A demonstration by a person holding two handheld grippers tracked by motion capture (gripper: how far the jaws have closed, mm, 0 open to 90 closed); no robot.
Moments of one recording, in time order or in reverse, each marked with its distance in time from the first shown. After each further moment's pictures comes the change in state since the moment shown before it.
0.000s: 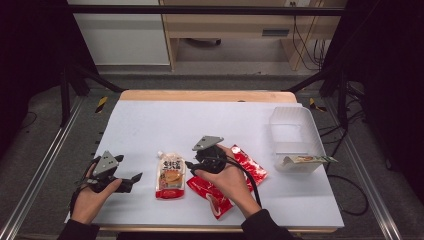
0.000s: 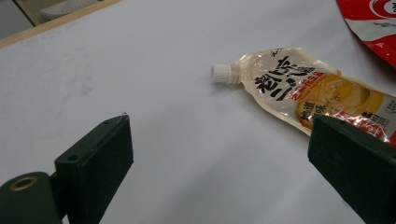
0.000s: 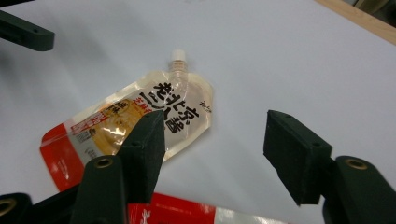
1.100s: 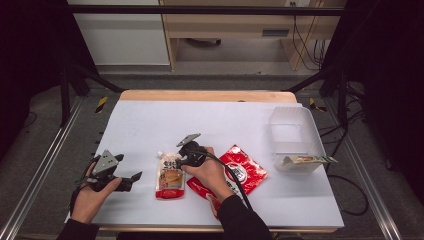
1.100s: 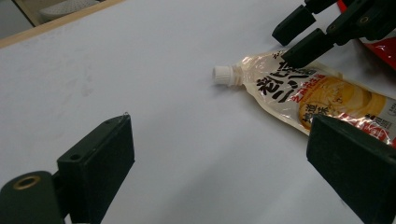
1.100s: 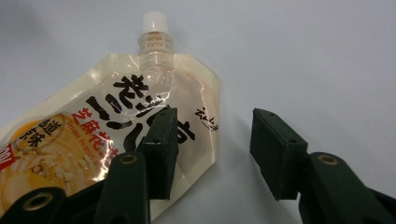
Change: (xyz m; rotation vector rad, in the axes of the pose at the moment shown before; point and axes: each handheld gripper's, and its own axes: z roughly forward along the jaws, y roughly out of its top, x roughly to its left) left arm 0.002 0.001 0.001 -0.003 -0.004 -0.003; right arm -0.006 -0.002 0.092 0.133 0.020 0.071
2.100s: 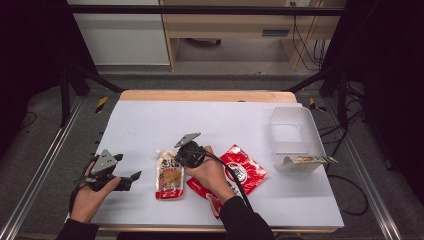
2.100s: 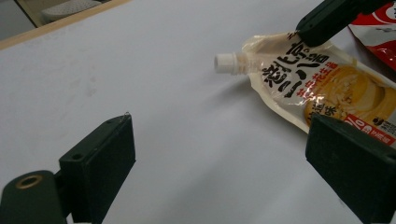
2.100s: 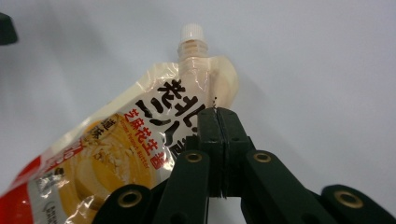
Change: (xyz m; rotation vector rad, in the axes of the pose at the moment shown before) left arm 0.003 0.000 -0.002 -0.008 0.004 -0.010; right arm 0.010 0.010 -0.025 -0.054 0.081 -0.067
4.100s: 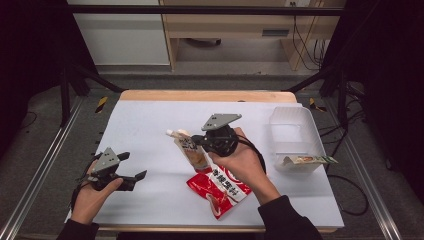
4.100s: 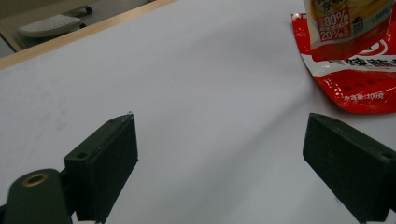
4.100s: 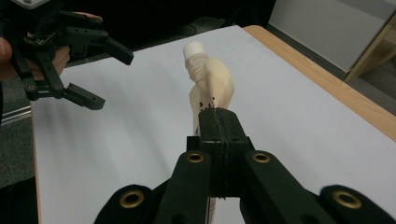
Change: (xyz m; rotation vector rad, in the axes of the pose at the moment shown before) left arm -0.018 0.024 -0.007 -0.053 -0.083 0.016; right arm -0.011 0.028 -0.148 -0.204 -0.006 -0.080
